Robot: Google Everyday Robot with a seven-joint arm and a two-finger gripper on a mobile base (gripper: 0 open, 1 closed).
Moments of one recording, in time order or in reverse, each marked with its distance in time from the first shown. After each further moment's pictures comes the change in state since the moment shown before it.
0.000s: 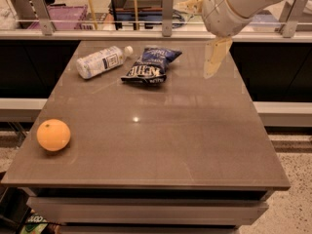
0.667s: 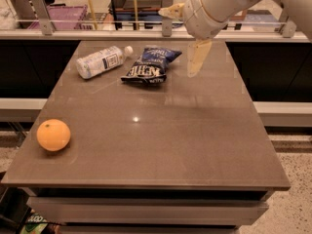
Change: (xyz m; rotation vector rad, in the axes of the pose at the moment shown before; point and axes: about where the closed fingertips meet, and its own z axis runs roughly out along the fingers) arm -0.005 -0.022 0.046 -0.004 -0.027 -0.043
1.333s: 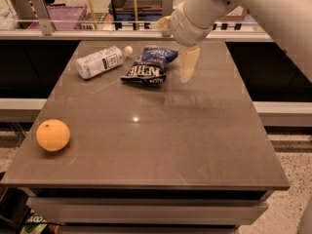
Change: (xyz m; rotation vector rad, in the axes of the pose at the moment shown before) arm -0.001 0.005 0.046 -0.109 0.000 -0.039
